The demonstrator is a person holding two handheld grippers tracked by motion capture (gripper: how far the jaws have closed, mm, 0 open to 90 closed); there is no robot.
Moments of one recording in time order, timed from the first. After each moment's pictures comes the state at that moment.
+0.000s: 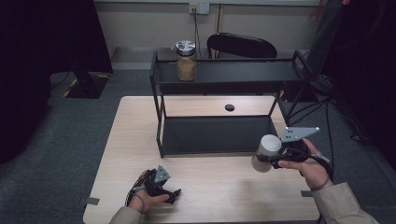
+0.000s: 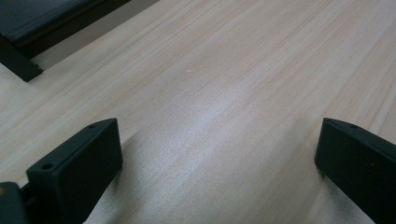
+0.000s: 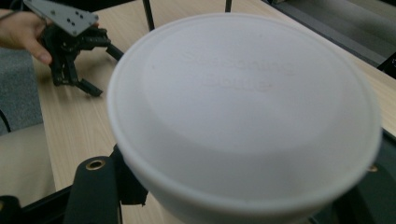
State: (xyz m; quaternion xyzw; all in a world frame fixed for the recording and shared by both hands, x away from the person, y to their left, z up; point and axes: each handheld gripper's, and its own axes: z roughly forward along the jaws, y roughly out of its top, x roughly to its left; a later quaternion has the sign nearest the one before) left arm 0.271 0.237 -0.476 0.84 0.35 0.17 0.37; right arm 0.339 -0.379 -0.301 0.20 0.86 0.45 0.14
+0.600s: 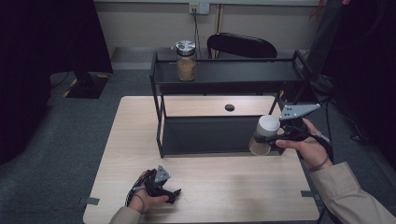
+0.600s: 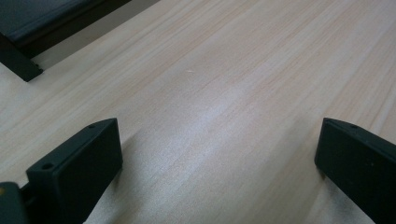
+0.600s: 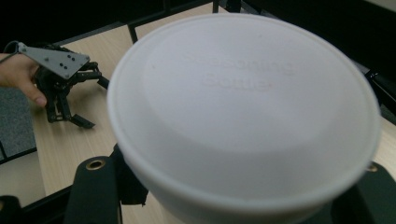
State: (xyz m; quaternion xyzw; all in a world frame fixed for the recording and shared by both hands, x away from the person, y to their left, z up) left arm 0.271 0.237 -0.476 0.84 0.36 0.18 0.37; right arm 0.357 -0.358 -0.247 0.21 0.86 0.45 0.15
